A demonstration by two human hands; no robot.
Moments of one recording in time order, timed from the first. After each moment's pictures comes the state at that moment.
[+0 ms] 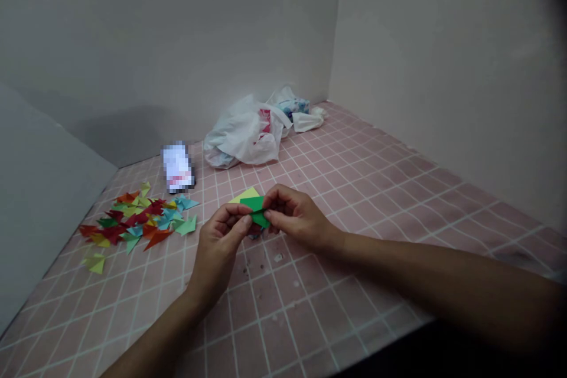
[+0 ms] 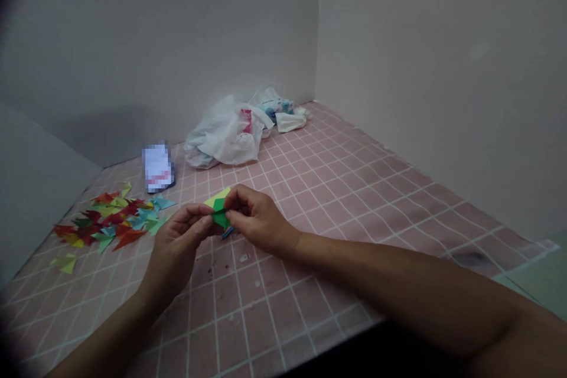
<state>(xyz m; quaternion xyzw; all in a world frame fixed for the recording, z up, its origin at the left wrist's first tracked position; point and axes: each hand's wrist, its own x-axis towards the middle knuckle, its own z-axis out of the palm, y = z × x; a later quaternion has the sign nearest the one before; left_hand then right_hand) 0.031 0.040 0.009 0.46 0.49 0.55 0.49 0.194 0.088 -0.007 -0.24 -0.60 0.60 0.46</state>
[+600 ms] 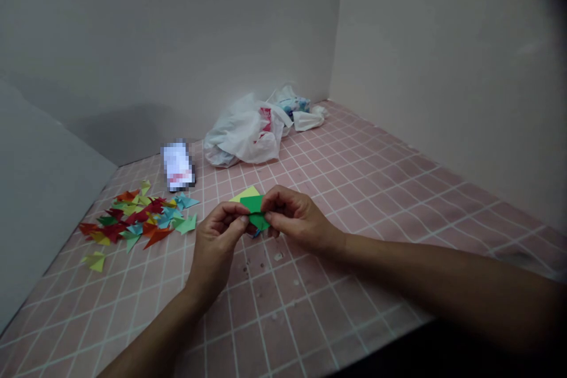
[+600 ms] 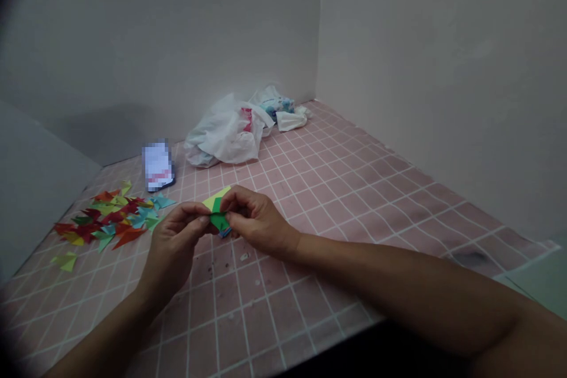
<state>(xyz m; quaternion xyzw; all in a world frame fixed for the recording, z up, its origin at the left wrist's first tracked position) 0.028 0.041 0.008 0.47 0.50 0.56 0.47 0.194 0.084 -0.005 -0.22 -0.58 0.64 0.45</state>
